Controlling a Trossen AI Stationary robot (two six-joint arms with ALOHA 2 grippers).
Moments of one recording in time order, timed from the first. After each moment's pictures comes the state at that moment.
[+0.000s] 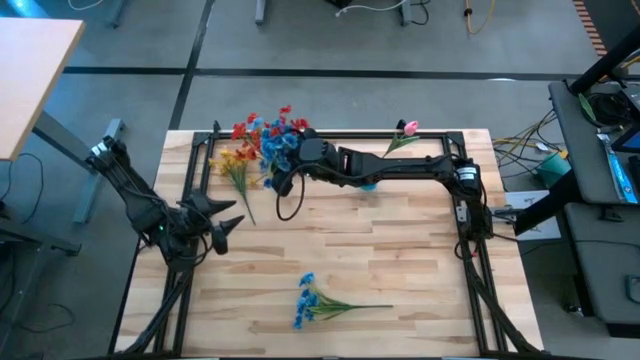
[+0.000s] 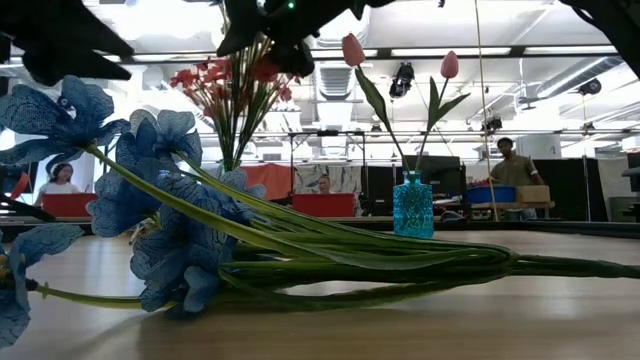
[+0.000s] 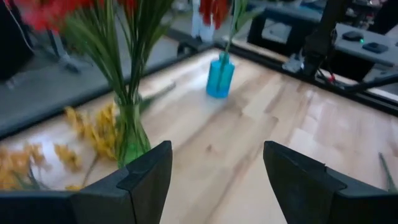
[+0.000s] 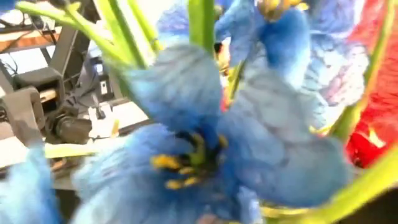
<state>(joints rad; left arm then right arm) -0.84 0.74 0.62 -0.90 -1.21 -1.19 -0.12 2.06 1.85 -0.10 0.31 0.13</state>
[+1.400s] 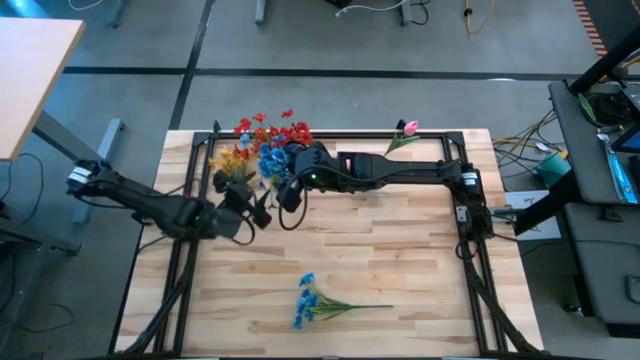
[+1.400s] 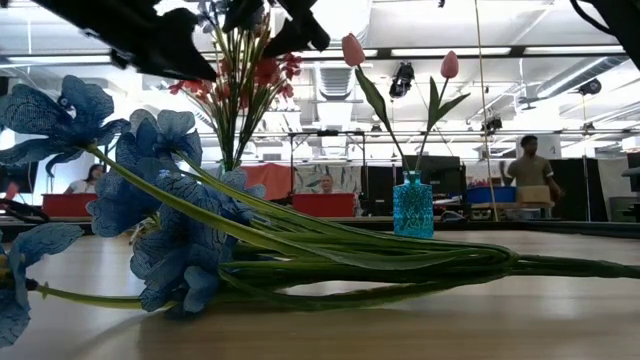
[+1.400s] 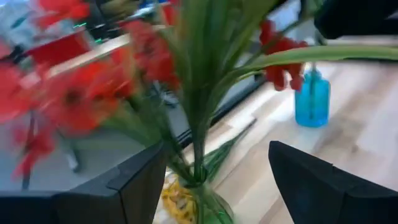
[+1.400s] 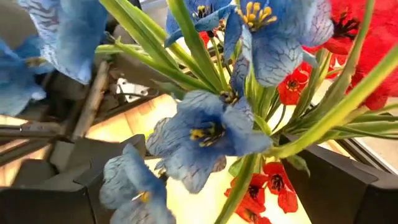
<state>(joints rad) -0.31 1.00 0.63 -0.18 -1.15 -0.26 -0.03 2.05 2.07 -0.60 0.31 0.31</state>
